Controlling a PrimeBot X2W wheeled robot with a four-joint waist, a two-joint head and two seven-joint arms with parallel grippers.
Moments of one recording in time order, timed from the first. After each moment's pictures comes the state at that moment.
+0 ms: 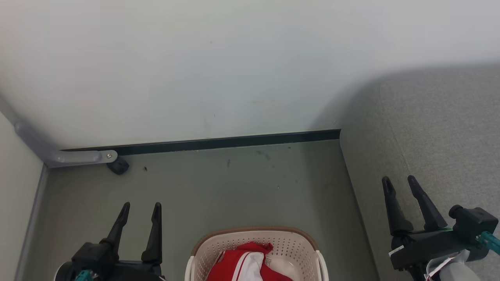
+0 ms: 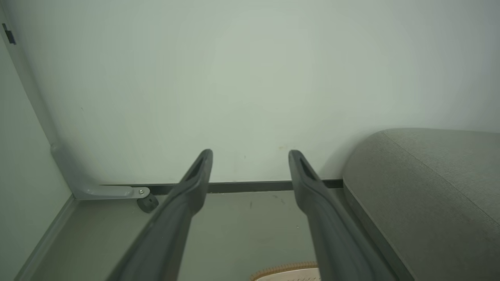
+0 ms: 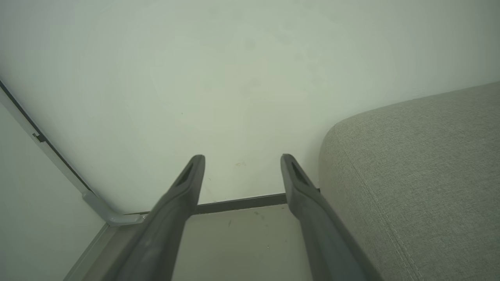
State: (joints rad) left arm -0.14 0.12 -0.16 0.26 -0.36 -0.04 -0.25; right arm -0.26 -0.24 0.27 0.31 0.55 0.08 -0.25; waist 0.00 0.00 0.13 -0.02
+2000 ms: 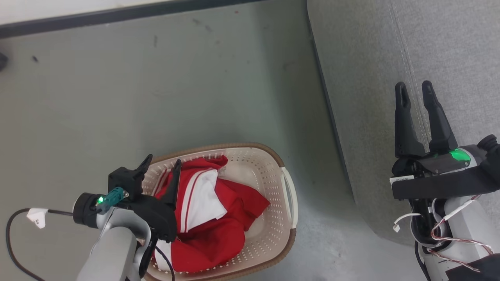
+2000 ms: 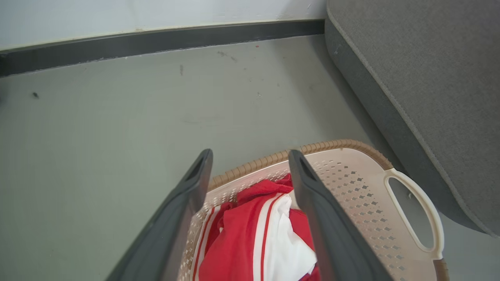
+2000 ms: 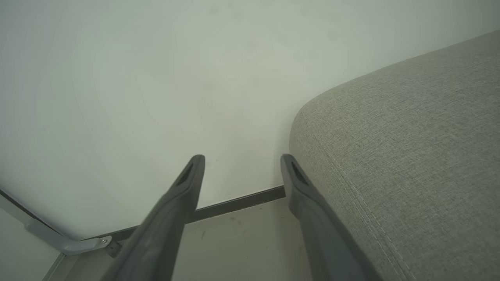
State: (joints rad) left arm -0.58 0.11 -0.27 0.74 -0.30 -0.11 -0.19; right arm -0.49 -0.16 0.19 0.12 0.55 0.12 -0.26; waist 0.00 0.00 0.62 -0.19
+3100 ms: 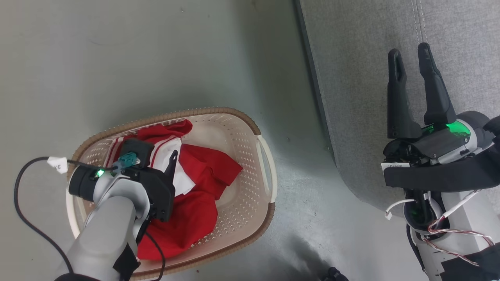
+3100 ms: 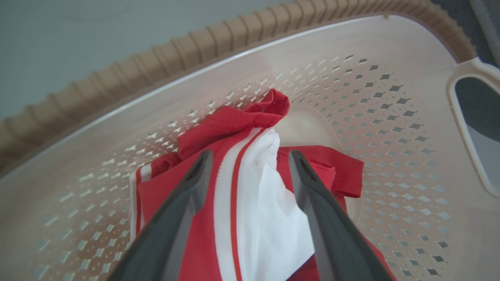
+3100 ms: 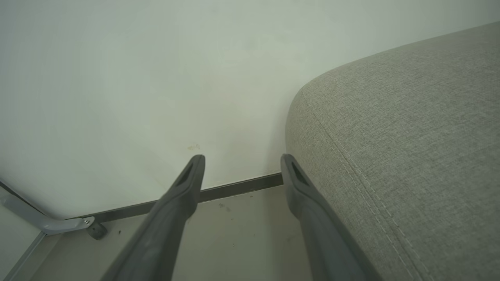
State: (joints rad) left arm -0.82 0.10 -0.37 1.06 -0.24 -0.12 -0.10; right arm -0.55 -0.15 0.23 -0.02 0.53 0.12 -0.26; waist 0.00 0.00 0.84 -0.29
